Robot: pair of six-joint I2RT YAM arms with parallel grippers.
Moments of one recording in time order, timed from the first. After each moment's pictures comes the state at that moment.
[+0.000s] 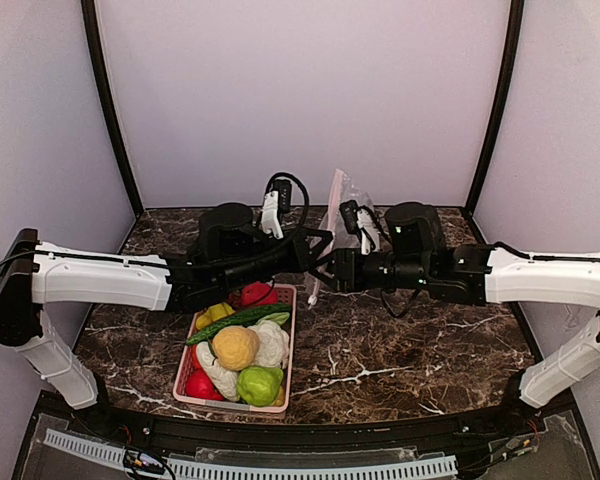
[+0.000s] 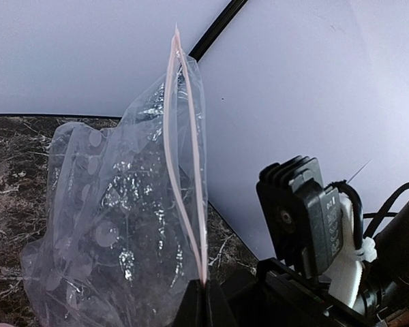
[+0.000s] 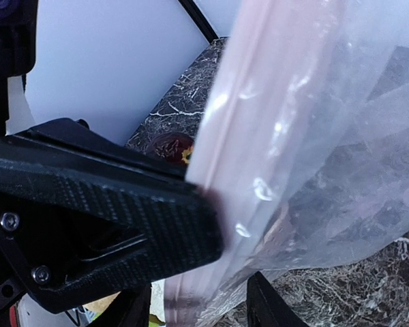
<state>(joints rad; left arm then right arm) -1.02 1.59 1.07 0.42 -0.07 -0.65 0.97 1.37 0.98 -0.01 -0.10 0.57</state>
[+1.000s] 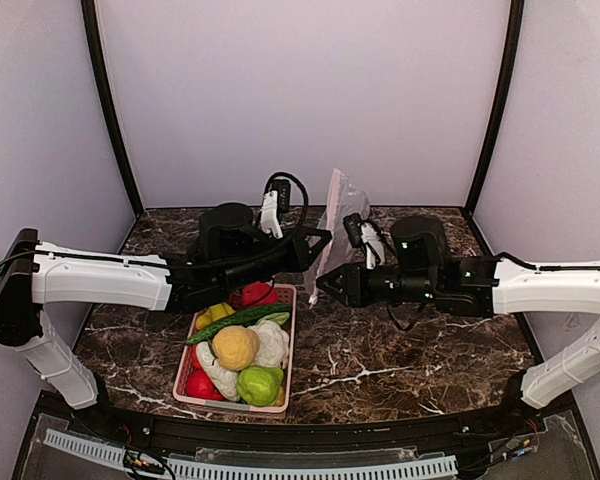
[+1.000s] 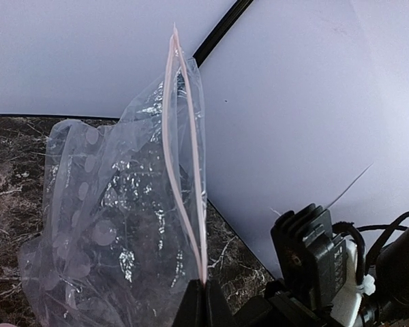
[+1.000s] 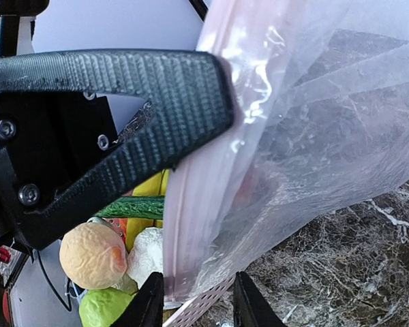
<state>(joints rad) -1.03 1.59 1.07 0.42 -0.09 -0.66 1.01 1.32 0.90 0.00 -0.08 0.55</state>
